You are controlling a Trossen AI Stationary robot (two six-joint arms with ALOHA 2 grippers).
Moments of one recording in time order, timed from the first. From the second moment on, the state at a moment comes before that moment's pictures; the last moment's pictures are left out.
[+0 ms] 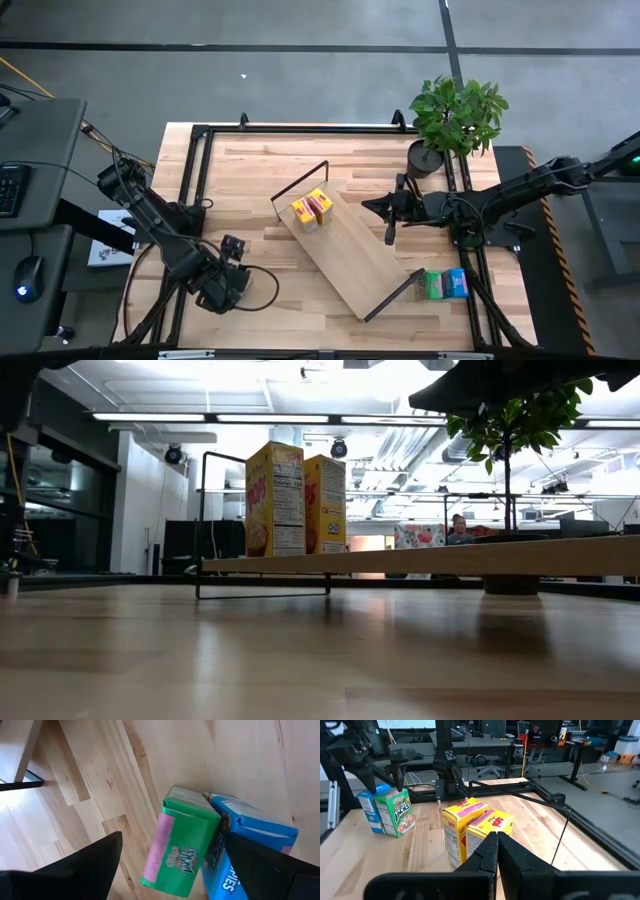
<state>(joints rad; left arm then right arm) -0.79 1.49 1.22 -1.23 -0.19 -0.43 0.24 1.04 0.52 0.35 0.46 0.07</state>
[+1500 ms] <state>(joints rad) -0.62 1.49 1.22 -1.22 -0.09 -0.34 0.24 1.04 0.52 0.35 0.46 0.08</state>
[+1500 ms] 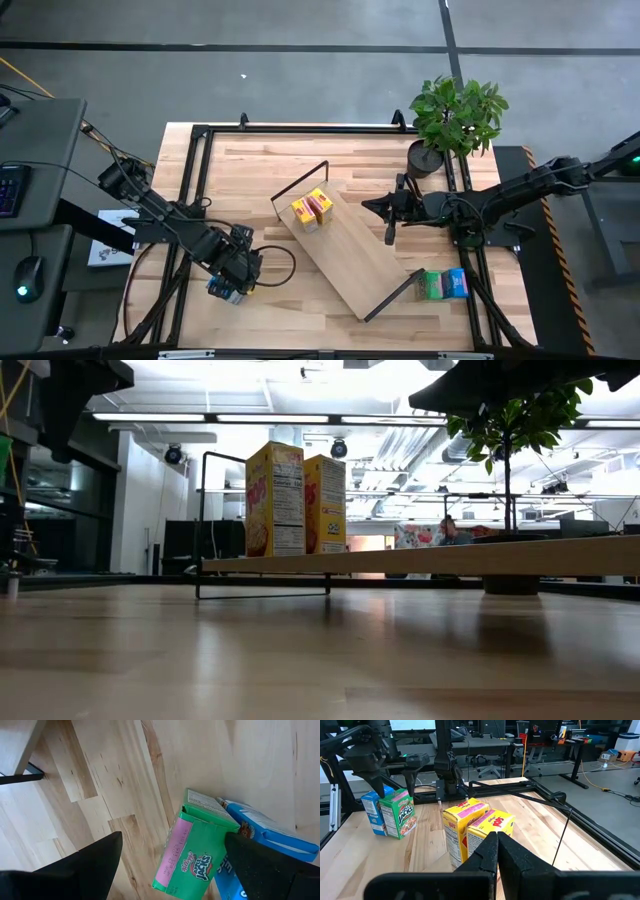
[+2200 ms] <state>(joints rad) -0.67 1.45 1.22 -1.23 -0.10 -0.37 0.24 1.04 0.52 0.36 0.42 0.13</state>
